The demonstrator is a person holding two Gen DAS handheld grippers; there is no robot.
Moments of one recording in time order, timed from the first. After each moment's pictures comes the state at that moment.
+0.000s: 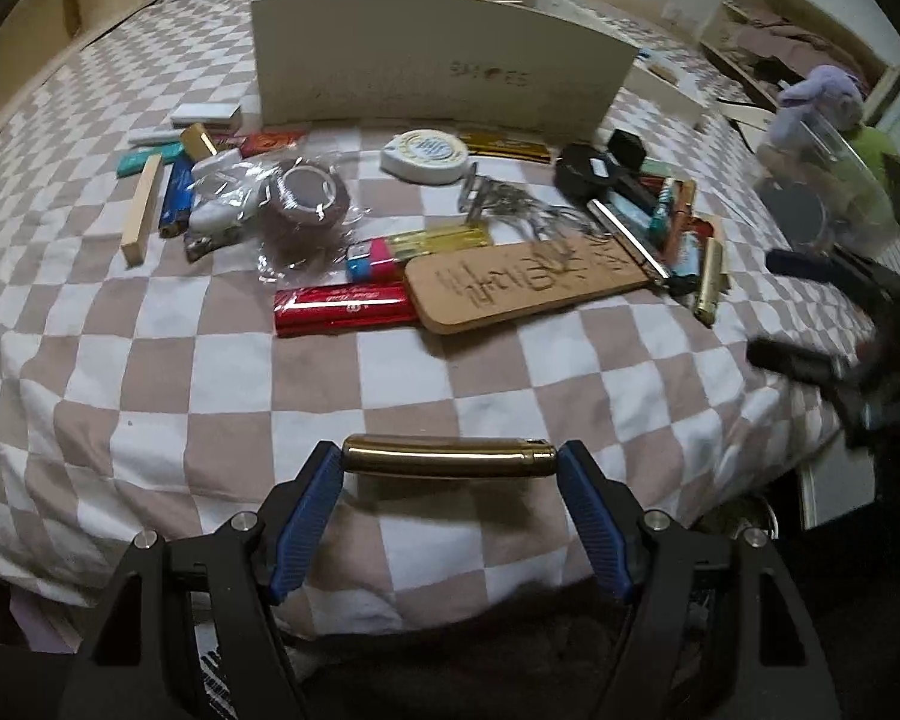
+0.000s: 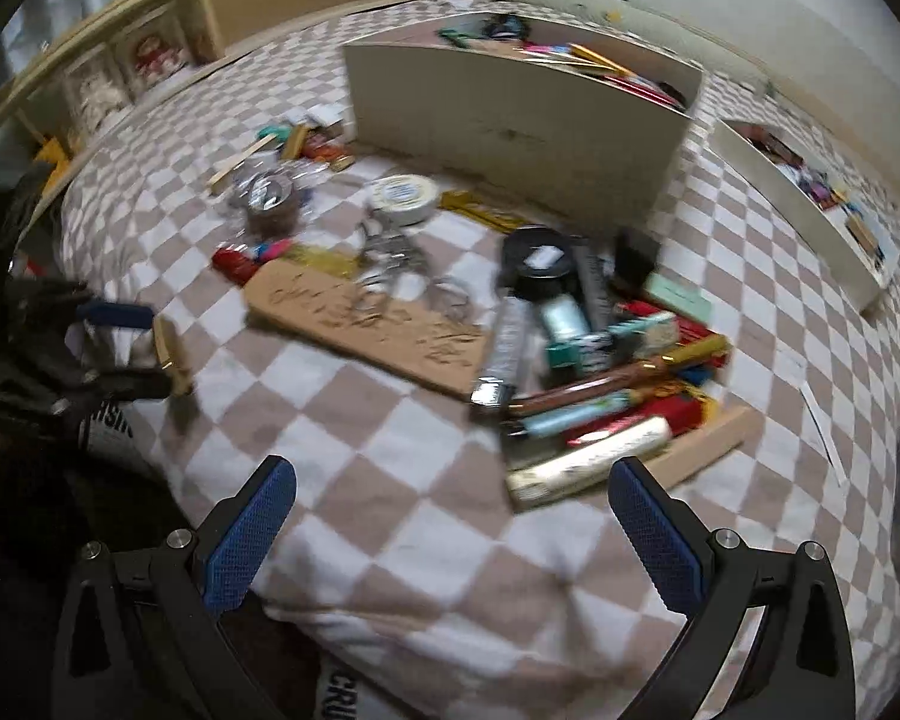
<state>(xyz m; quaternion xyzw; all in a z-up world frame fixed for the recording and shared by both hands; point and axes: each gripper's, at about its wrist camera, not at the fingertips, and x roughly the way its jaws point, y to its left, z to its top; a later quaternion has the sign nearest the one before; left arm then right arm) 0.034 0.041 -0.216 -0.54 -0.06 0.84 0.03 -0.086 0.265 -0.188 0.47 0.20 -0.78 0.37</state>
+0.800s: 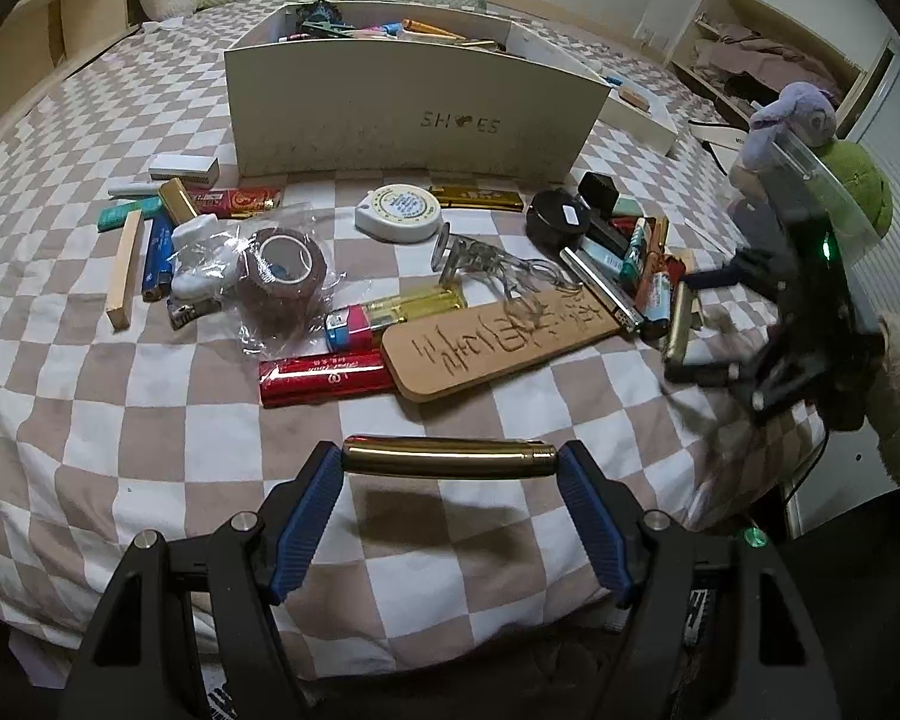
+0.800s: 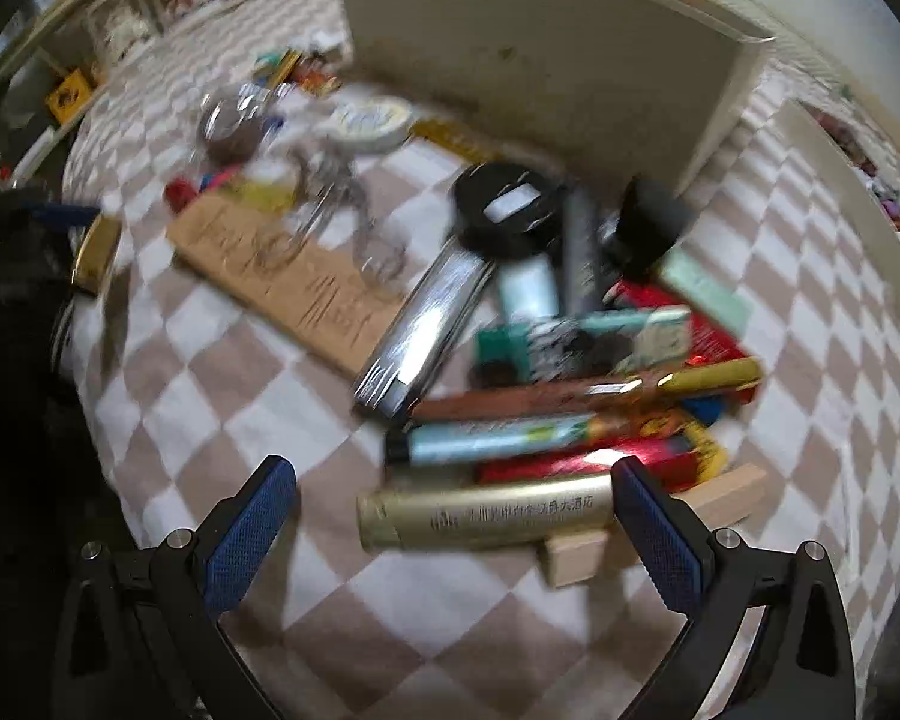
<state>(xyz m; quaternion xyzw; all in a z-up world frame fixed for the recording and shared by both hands) 0.021 0.041 -0.203 -0.51 -0.06 0.86 0.05 -0.132 0.263 -0.236 0.50 0.27 -0.70 0.43</state>
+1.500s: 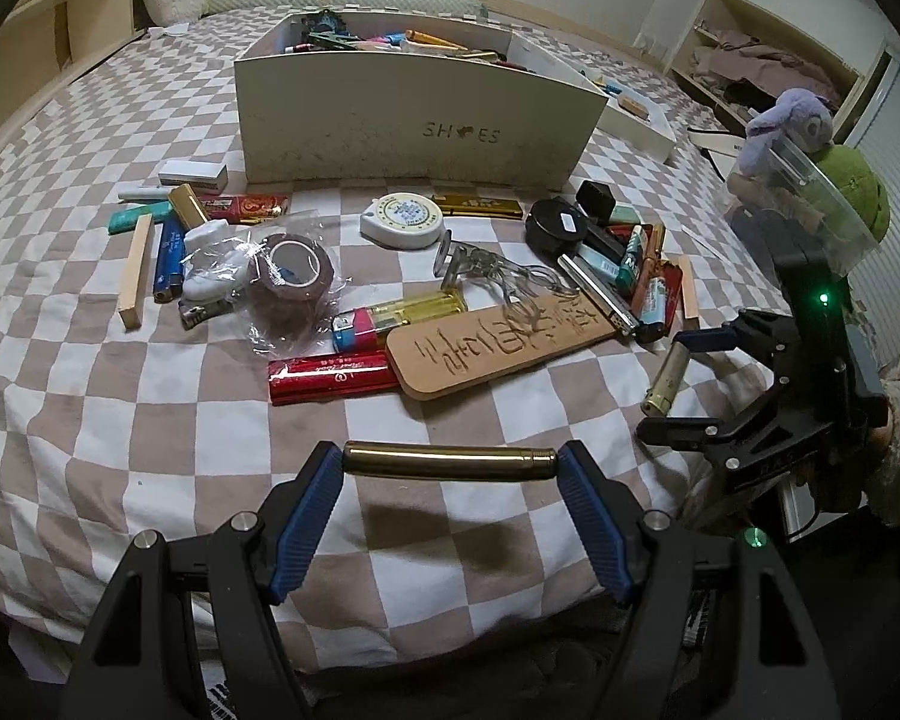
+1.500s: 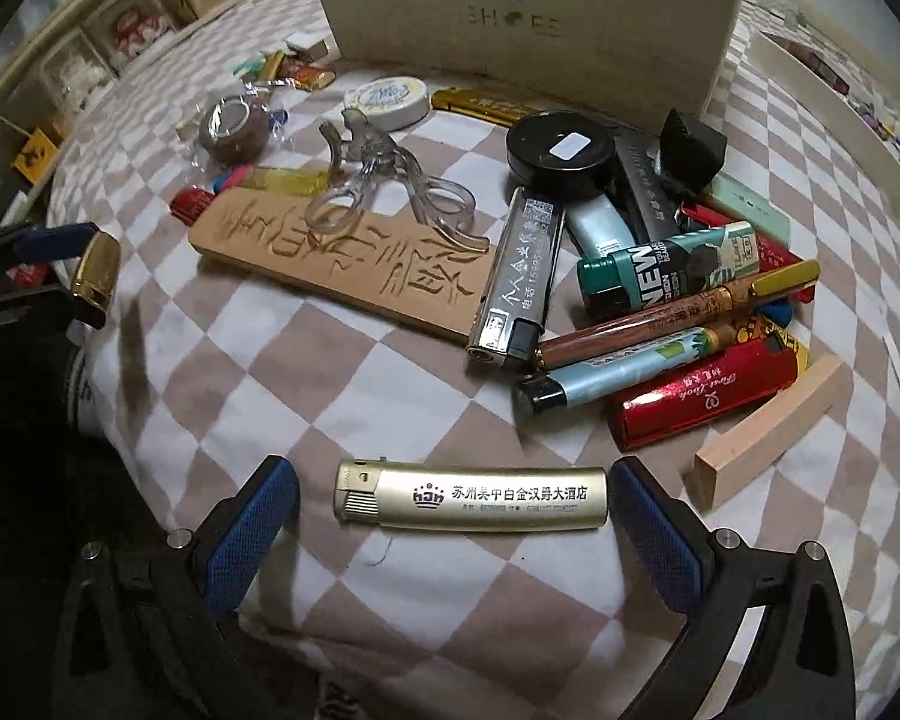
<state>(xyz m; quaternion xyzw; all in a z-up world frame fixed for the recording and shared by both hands) 0.028 0.040 -0.196 -0.50 -0.07 0.86 0.05 -0.096 0.255 -0.245 0.54 0.19 -0.72 0.38</state>
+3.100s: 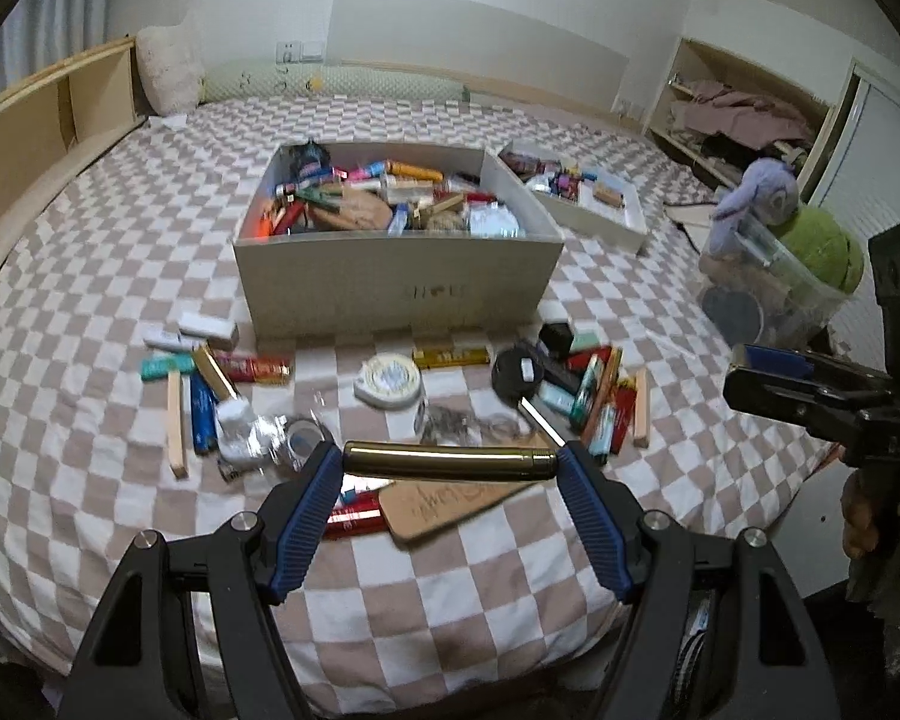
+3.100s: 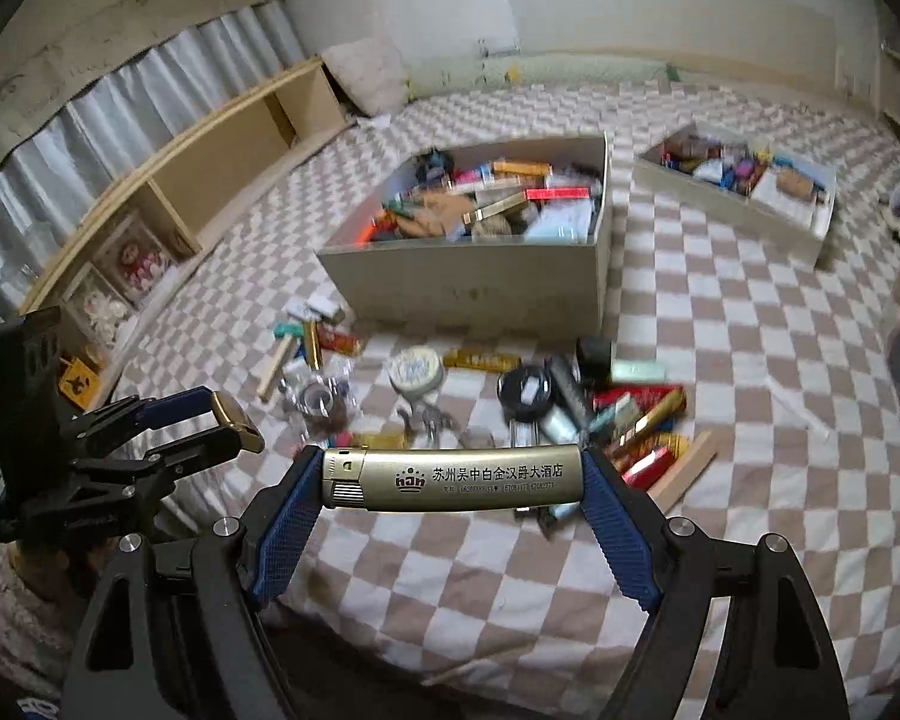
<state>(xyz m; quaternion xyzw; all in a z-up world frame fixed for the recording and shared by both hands) 0.002 0.045 -0.093 -0.42 -0.05 0.90 0.06 -0.094 0.282 -0.085 0.44 0.00 -0.83 0.34</state>
